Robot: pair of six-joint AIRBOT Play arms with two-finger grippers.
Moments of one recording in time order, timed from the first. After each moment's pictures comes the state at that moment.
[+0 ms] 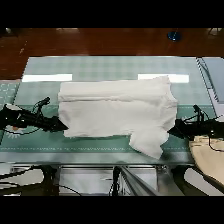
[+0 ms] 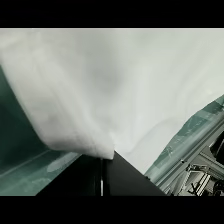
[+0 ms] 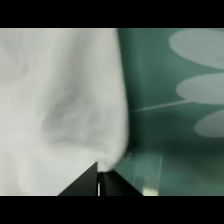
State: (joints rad) left arm 0.38 -1.43 0.64 0.86 -1.27 -0.86; right arm -0.50 -1.14 0.47 -0.93 1.17 1.24
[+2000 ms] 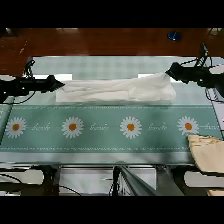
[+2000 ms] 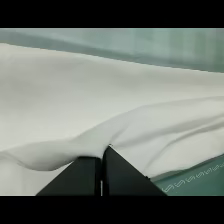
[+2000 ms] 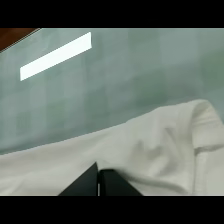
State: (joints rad) left arm 0.27 -1.57 1.09 0.55 -0.95 -0.91; right arm -0.18 -1.49 1.15 -0.67 0.68 1.17
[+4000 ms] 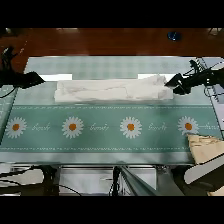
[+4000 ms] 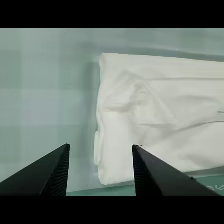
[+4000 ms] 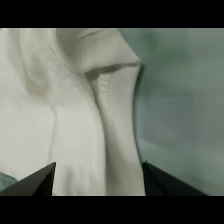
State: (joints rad) left arm 0.35 -1.46 1.24 1.02 -1.01 -1.10; right arm -0.33 -1.89 1.52 -0.87 1.31 1.31
